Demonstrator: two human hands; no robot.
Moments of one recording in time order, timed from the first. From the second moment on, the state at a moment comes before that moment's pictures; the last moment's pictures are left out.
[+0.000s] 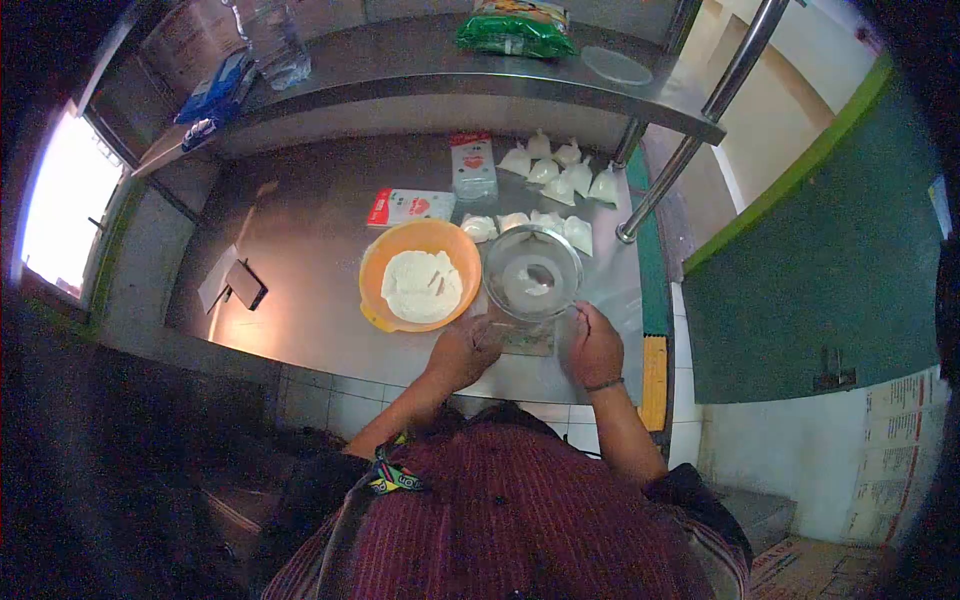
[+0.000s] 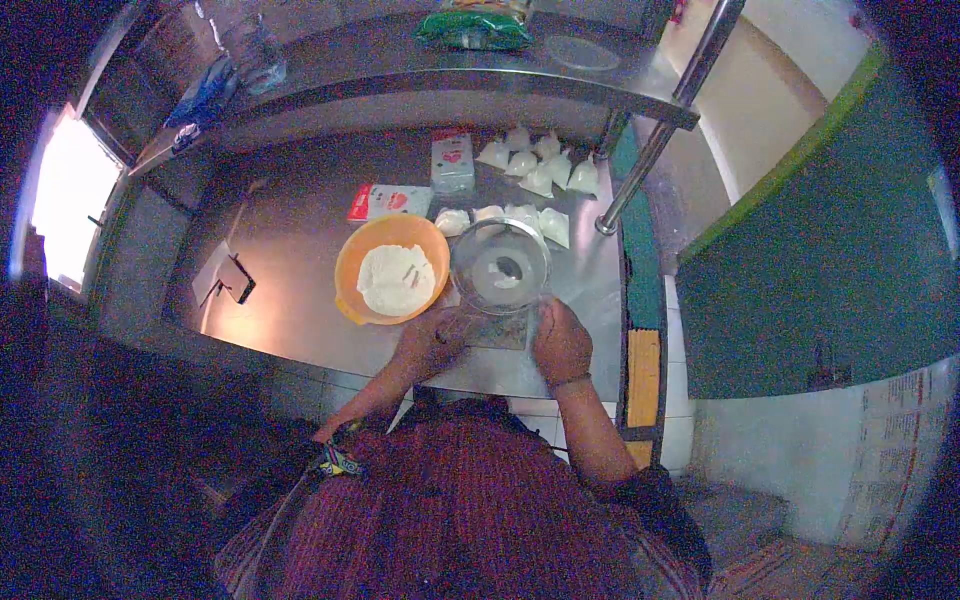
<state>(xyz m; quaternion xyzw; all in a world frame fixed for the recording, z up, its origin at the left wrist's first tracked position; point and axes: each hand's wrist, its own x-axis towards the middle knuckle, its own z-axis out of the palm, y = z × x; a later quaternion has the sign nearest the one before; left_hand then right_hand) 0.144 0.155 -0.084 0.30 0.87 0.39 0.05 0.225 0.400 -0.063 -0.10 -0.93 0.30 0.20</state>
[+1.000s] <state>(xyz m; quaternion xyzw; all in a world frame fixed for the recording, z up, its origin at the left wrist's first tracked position) 0.153 0.014 -0.063 0.20 0.88 0.42 -0.06 0.194 0.330 -0.030 -0.19 -0.62 0.73 0.19</state>
